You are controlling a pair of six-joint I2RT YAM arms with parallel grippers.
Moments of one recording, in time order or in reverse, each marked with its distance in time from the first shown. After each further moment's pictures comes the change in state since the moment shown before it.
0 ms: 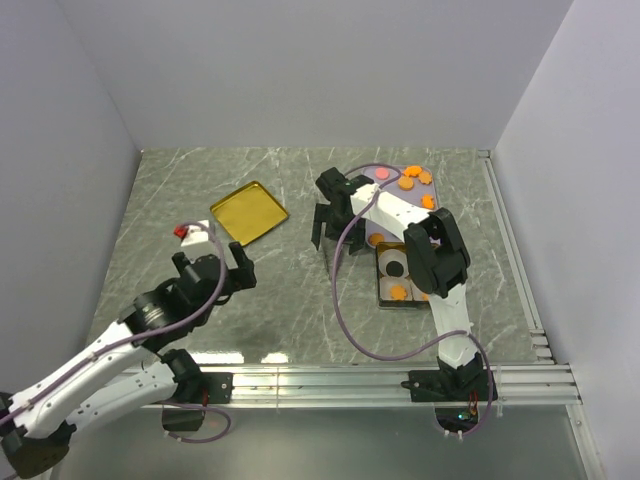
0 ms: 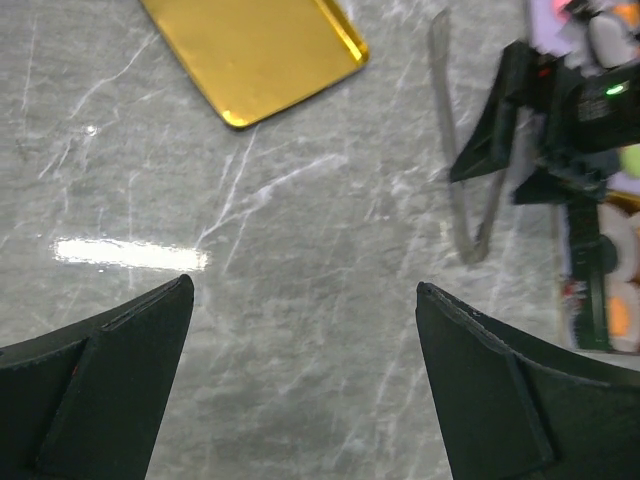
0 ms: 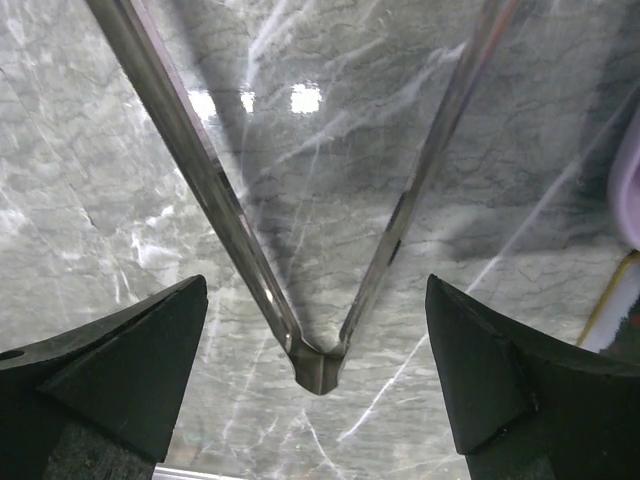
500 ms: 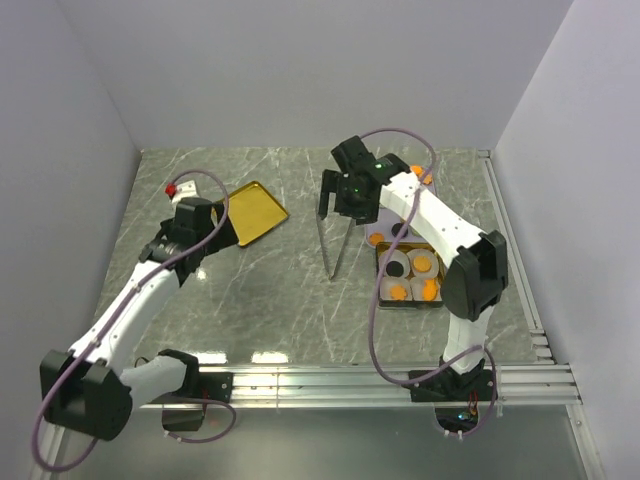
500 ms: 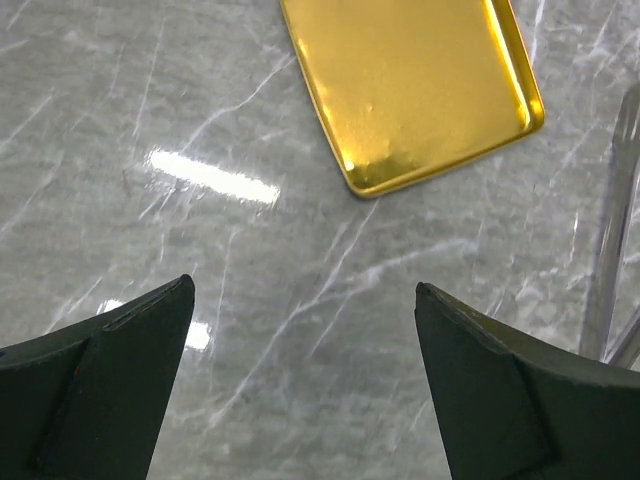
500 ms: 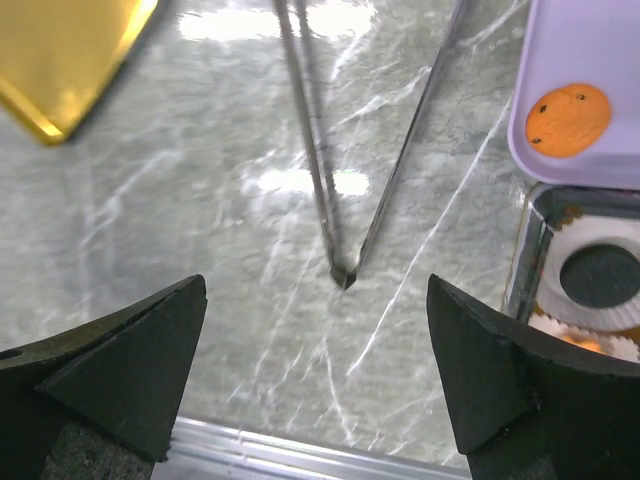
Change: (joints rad) left arm 0.553 0.411 0.113 0.143 0.301 0.204; right arm -0.001 -0.268 0.059 -0.082 0.062 -0.044
